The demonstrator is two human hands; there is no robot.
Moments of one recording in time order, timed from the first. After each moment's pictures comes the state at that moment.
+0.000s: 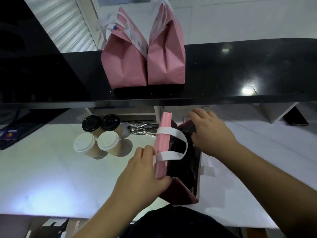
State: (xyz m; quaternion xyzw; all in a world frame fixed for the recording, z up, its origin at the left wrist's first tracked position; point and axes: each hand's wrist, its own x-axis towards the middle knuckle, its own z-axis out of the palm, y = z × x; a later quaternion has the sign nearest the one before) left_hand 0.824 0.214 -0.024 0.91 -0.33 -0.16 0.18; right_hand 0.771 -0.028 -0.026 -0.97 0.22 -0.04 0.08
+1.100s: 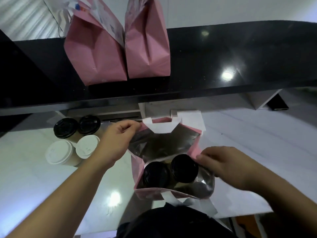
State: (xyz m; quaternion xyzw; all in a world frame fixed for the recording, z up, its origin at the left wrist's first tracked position) left_hand 0.954 0.162 -0.061 0.79 -0.23 -0.28 0.49; right_hand 0.691 -0.022 -0.022 -0.86 0.32 0.13 0.37
